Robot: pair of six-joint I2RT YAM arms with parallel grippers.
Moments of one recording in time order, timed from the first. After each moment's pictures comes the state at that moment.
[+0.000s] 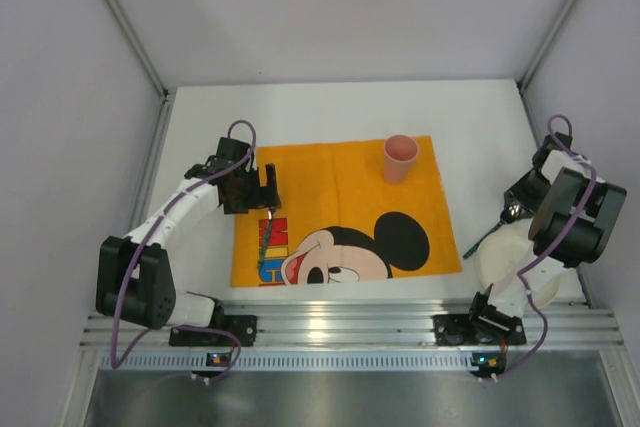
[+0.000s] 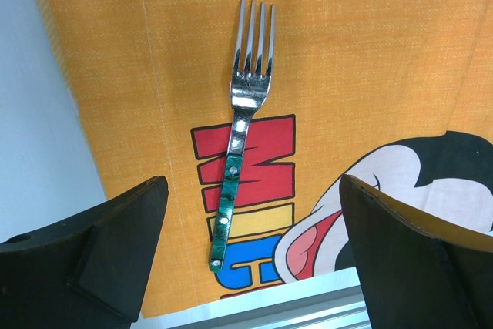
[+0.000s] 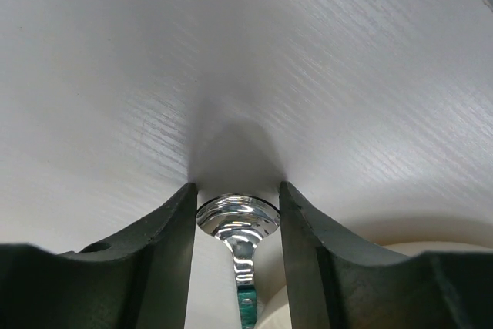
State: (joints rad) left arm -0.25 1.38 0.95 -0.63 0.12 -0.37; right arm -0.45 1.80 1.15 -0.69 0.10 0.45
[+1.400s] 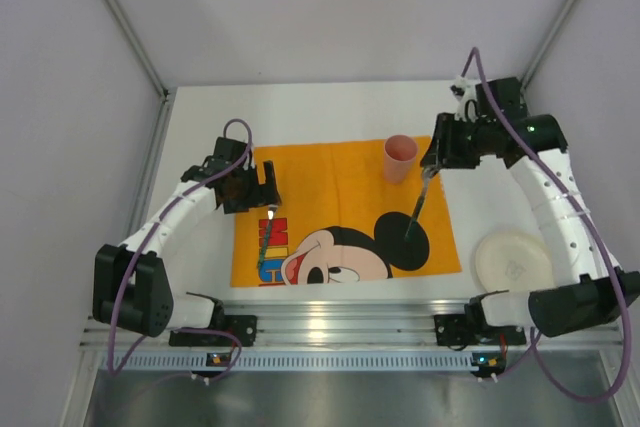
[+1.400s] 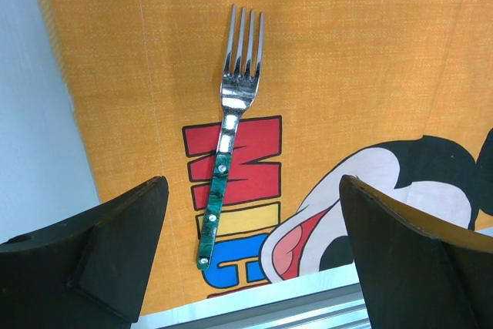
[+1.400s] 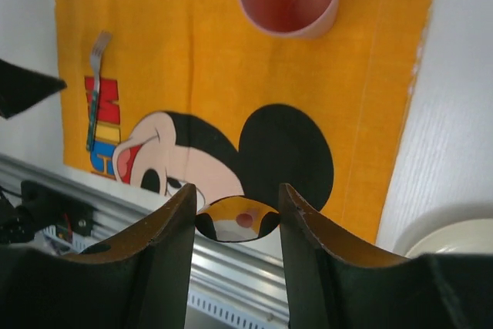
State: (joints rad) left arm -0.25 1.34 0.95 -0.63 0.12 -0.41; right arm 0.20 1.31 1.59 -1.11 -0.26 0.26
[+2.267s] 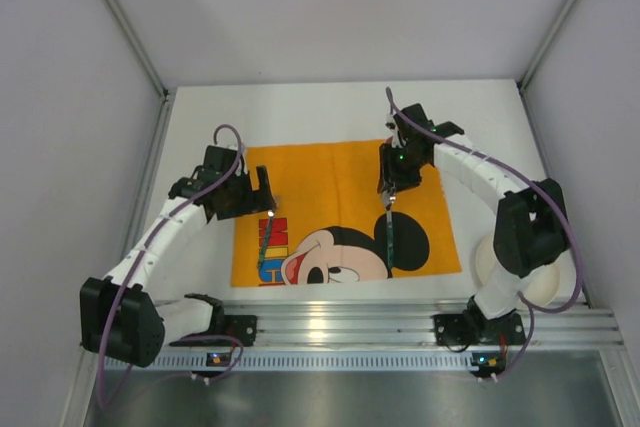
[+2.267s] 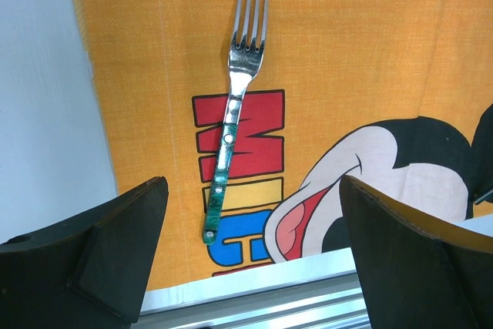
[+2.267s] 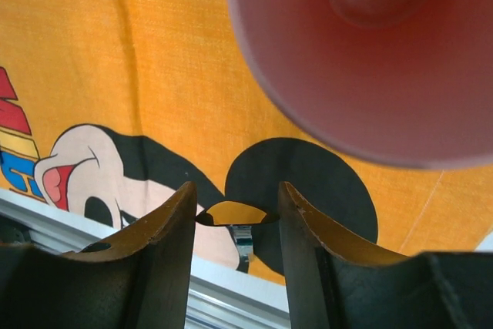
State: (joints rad) left arm -0.26 1.19 0.91 -0.68 0.10 -0.42; right arm 0.43 1.68 1.34 -0.80 -0.18 0.34
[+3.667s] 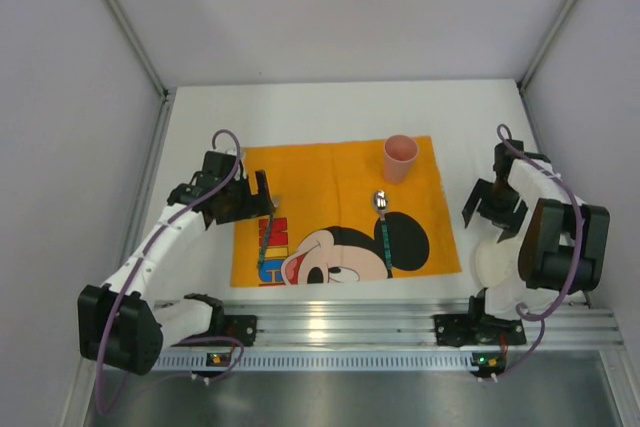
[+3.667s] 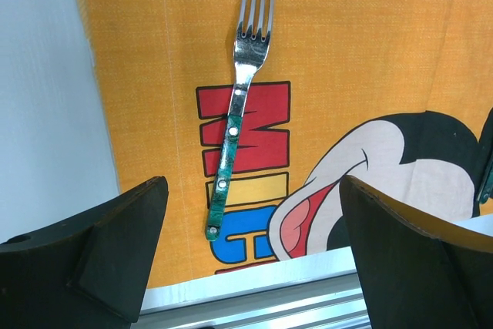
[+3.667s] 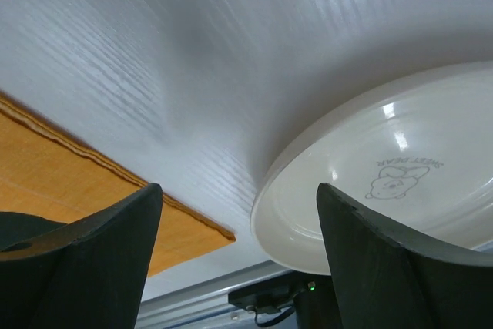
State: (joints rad) left arm -0.26 1.15 0.86 -0.67 0.10 -0.43; right arm -0.18 1.54 1.00 -0.96 0.10 0.38
